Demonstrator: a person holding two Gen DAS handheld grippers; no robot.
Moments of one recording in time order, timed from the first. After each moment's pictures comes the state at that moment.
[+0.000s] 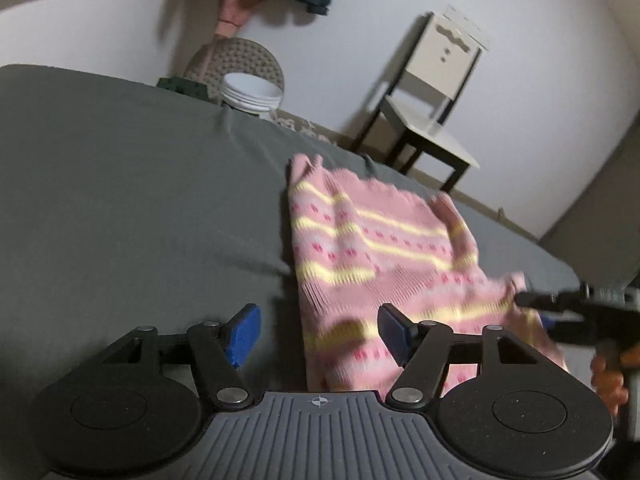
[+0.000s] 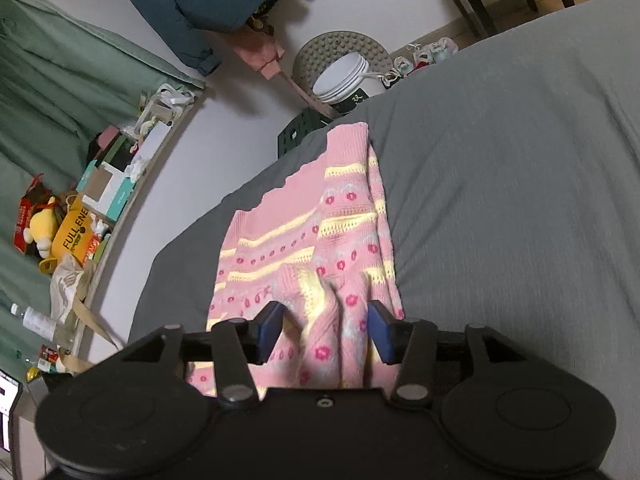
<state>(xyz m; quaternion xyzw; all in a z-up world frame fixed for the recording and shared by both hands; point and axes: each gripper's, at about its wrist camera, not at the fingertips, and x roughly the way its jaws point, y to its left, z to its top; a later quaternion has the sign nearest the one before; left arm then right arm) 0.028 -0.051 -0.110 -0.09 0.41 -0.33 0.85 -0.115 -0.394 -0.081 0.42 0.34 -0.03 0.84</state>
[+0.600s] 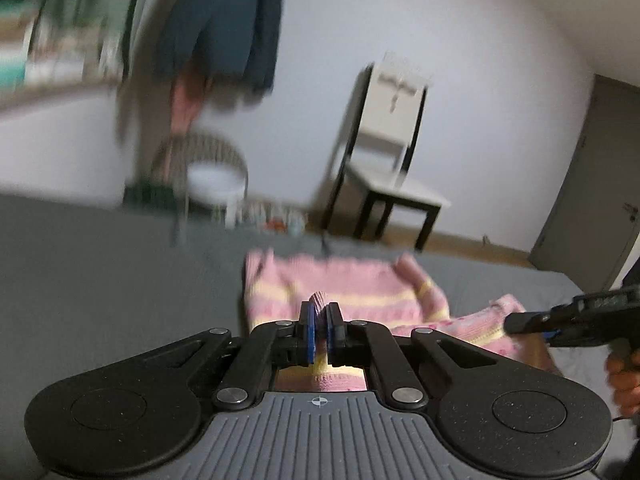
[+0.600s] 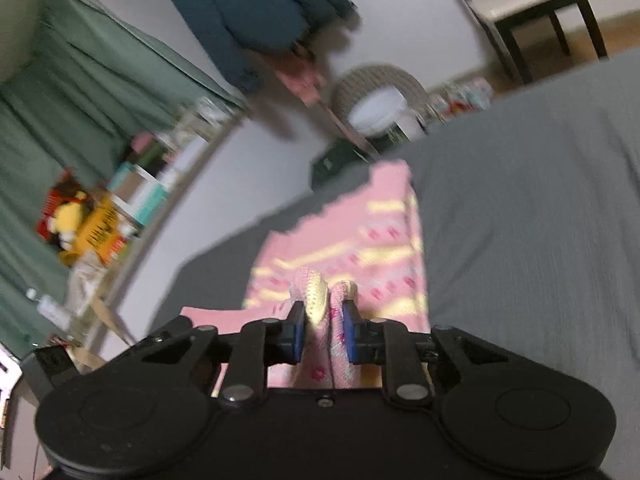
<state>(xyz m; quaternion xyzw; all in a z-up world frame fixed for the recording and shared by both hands) 0.005 -0.072 -0.071 -0.02 0.25 -0.37 0.90 -0.130 -0.385 -0.054 0.38 0.27 0.00 0.88</state>
